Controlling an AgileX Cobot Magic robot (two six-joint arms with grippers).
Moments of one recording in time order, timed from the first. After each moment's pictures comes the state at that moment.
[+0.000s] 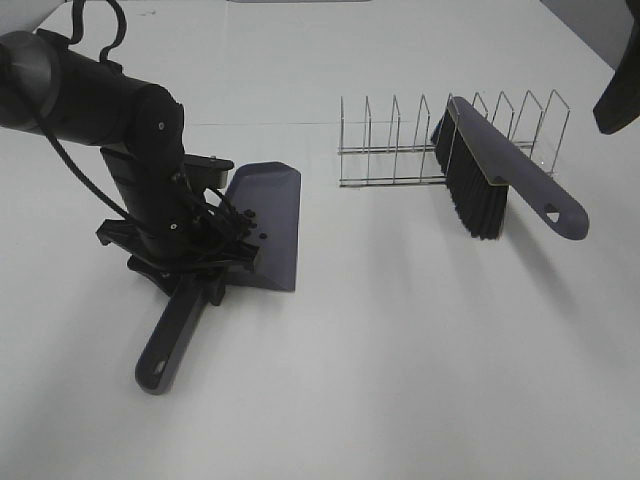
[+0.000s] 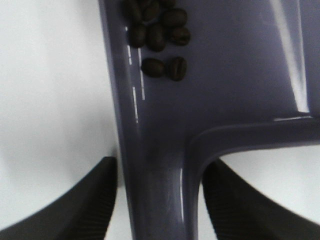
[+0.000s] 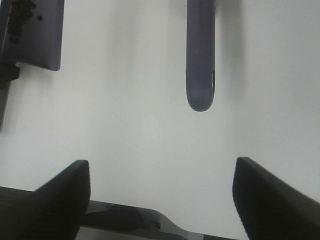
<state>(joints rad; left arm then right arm) -0.51 2.15 -1.34 -0.03 0.78 -0.22 0.07 1.29 -1.20 0.16 1.22 0.04</state>
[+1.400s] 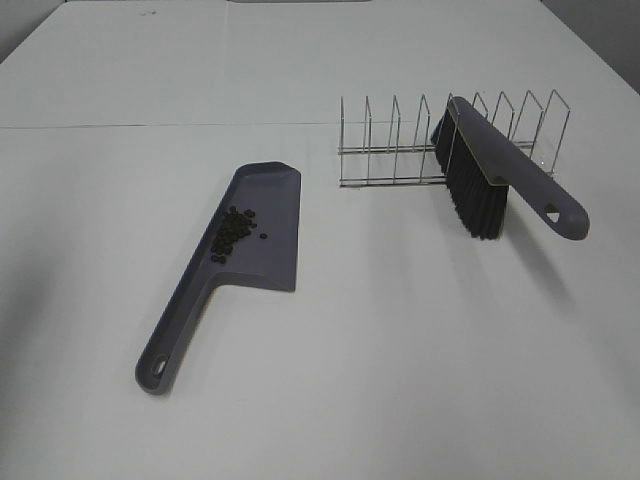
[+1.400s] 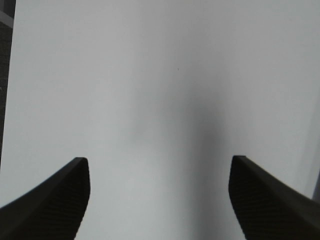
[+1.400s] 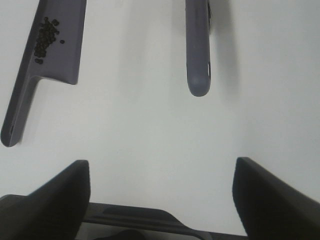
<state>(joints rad) 0.19 1.46 -1.24 -0.08 1.06 0.12 0.07 1.02 -1.11 0.15 1.22 0.09</state>
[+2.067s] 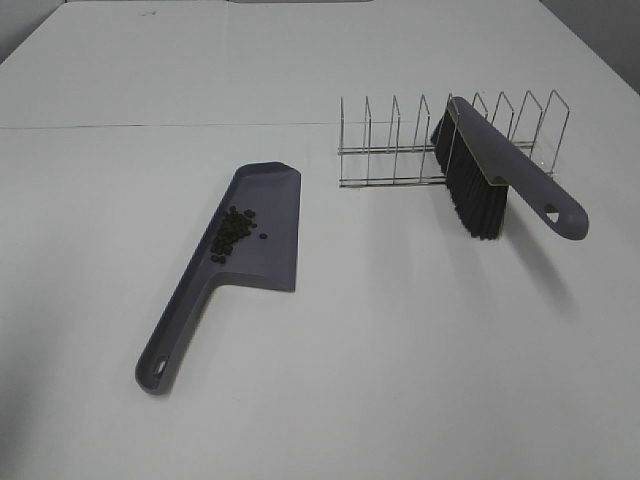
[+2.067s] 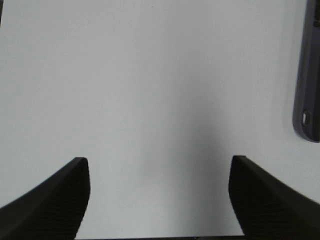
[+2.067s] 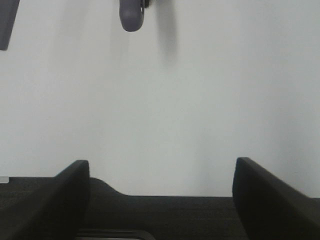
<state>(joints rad) 0.12 0.84 -0.74 -0.08 1.03 0.16 0.07 0.58 -0.75 -0.04 1.23 0.09</state>
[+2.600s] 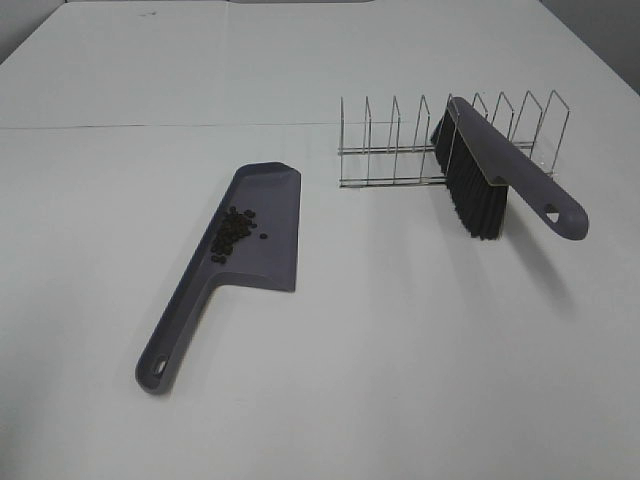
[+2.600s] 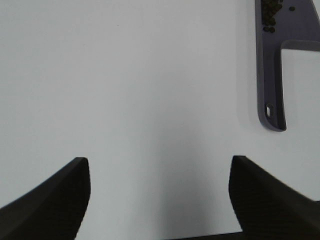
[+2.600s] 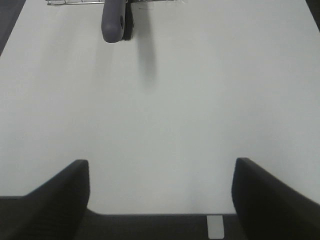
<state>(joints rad) 0.04 0.54 -0.56 -0.12 1.00 0.15 0.07 0.17 -0.58 -0.12 1.21 0.09</state>
